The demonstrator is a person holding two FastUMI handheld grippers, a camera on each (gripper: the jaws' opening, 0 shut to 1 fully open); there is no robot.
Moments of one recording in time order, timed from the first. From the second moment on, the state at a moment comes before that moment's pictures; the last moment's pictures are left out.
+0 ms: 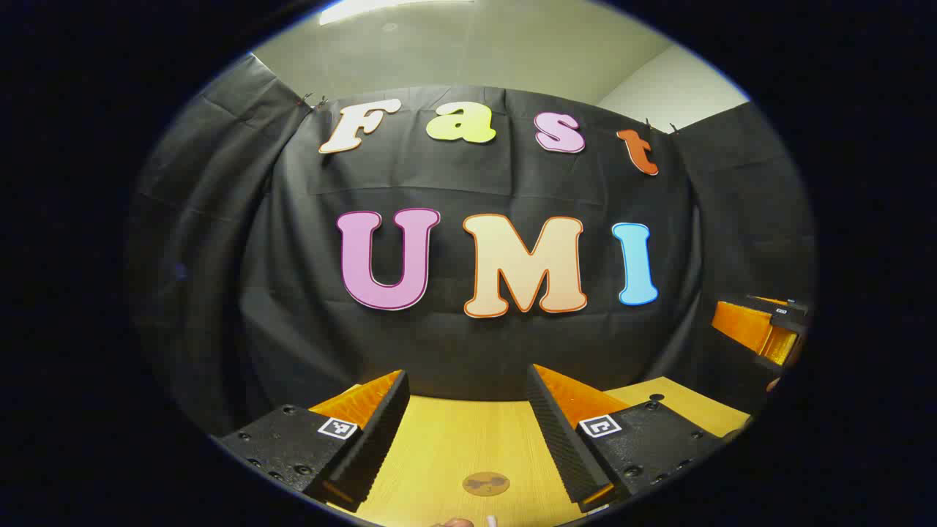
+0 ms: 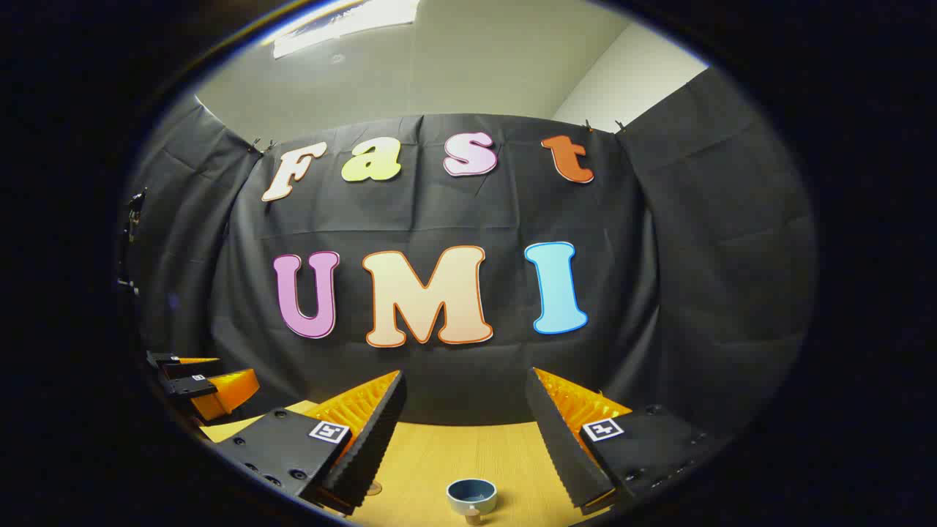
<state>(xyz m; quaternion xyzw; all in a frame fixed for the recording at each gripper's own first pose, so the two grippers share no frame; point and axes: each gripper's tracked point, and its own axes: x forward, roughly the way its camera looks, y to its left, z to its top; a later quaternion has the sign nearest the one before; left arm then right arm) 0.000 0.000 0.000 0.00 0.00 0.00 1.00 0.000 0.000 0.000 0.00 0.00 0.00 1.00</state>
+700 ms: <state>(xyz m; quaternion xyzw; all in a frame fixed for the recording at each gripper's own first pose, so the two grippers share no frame) -0.004 0.007 0.009 0.00 -0.02 0.00 1.00 -0.010 0.026 -0.035 -0.02 0.06 0.04 1.00</state>
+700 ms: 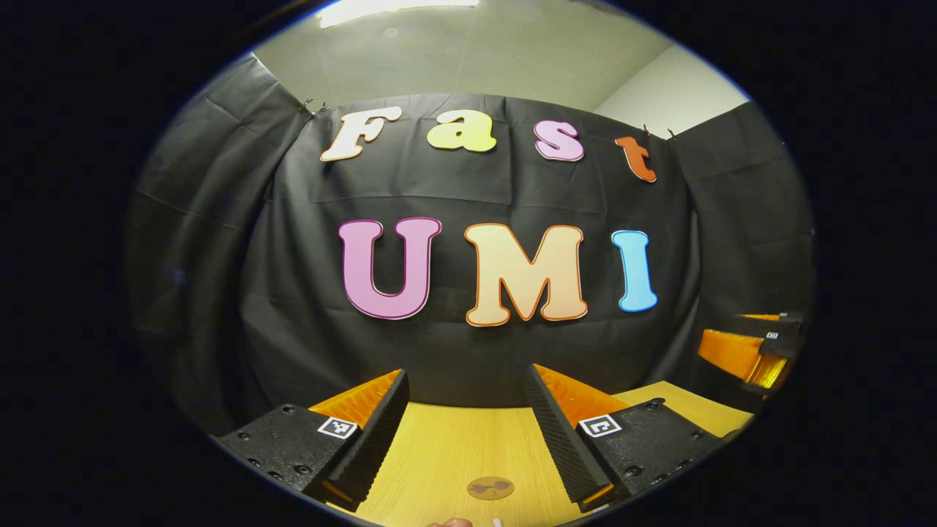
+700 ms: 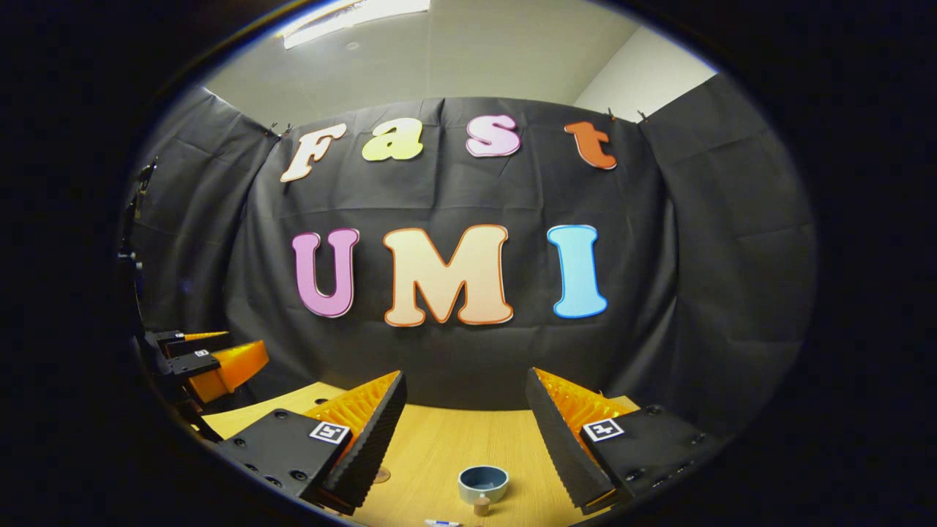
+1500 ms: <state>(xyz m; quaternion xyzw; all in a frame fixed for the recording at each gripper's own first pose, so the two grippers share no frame) -0.010 0.030 0.004 0.01 -0.02 0.02 1.00 -0.071 0.030 -0.238 -0.06 0.35 0.06 0.93</state>
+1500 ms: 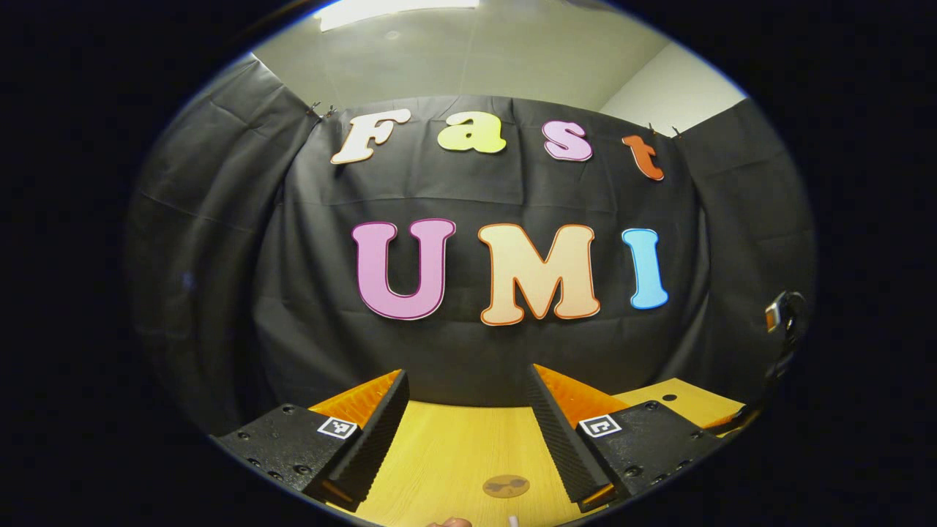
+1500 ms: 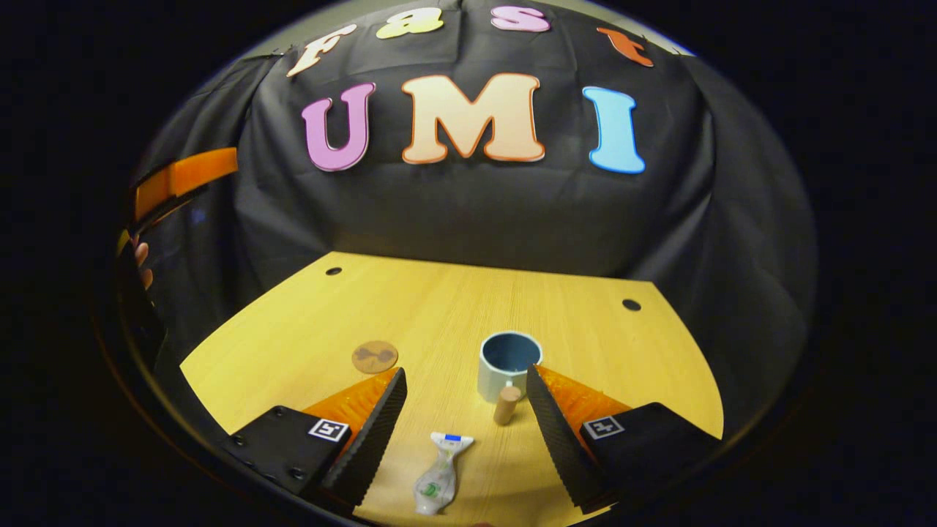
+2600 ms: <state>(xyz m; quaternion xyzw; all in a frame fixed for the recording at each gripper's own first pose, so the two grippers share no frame) -0.001 0.041 -0.043 0.02 0.04 0.02 1.00 -0.146 0.024 -0.392 -0.09 0.59 0.07 0.80</state>
